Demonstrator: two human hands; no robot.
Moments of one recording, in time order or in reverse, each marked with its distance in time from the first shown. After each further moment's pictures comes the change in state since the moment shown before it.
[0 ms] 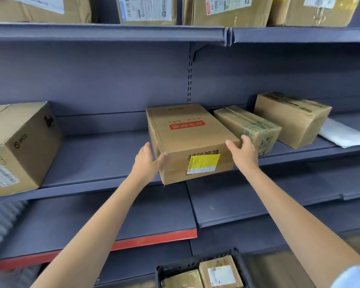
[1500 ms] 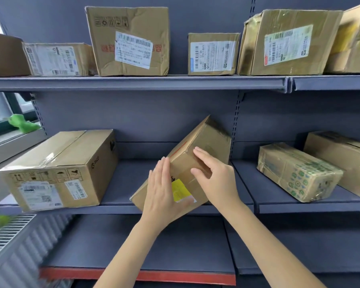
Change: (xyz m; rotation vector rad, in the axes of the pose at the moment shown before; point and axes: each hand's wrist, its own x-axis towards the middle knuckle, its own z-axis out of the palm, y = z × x) left_hand -0.050 -0.036 -0.084 0.292 0.432 0.457; right_hand -0.129 -0.174 0.083 0.174 -0.118 -0.782
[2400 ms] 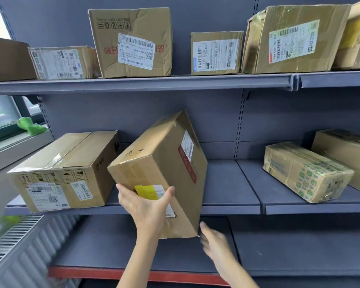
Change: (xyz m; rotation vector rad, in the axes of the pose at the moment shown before) left_hand -0.018 -0.017 0.001 -0.519 0.369 -0.791; right_hand -0.117 0.065 0.055 0.685 -0.223 1.273
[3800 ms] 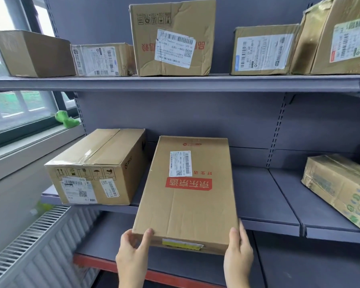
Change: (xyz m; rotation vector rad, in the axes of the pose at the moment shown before) left_hand 0.001 -0.071 -0.086 0.116 0.083 -0.316; right_hand 0.024 0.009 0.044 -0.092 0.408 -0.568
